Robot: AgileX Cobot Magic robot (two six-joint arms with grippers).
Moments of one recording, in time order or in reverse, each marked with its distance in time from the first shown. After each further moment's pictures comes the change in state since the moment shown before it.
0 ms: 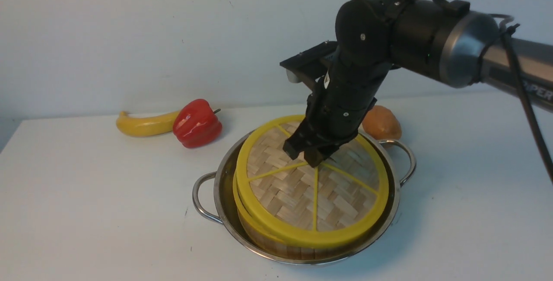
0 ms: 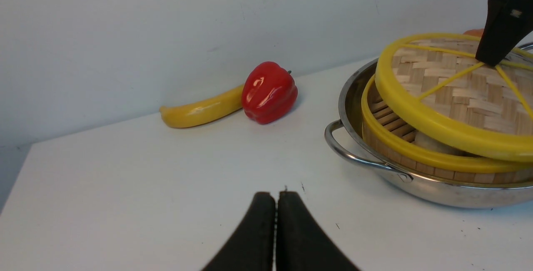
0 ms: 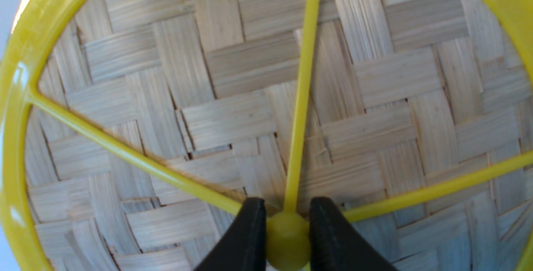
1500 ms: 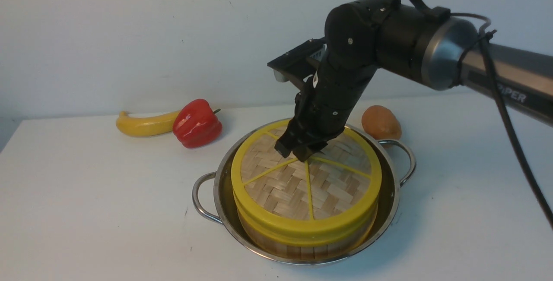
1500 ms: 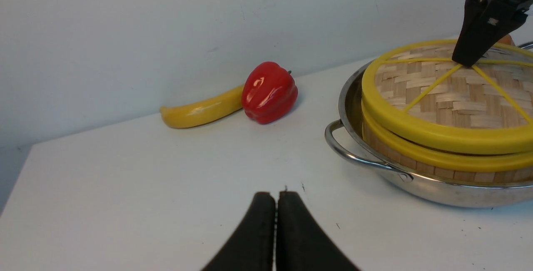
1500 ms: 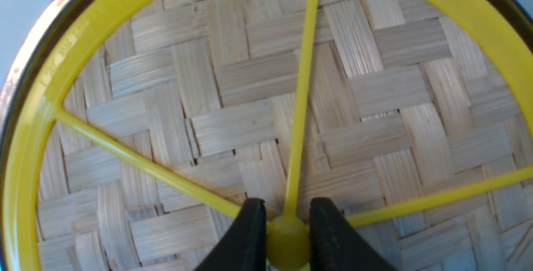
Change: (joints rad) right arm 0.005 0.049 -0.060 0.000 -0.047 -0.071; left arm 0.000 0.000 0.000 0.000 0.000 0.003
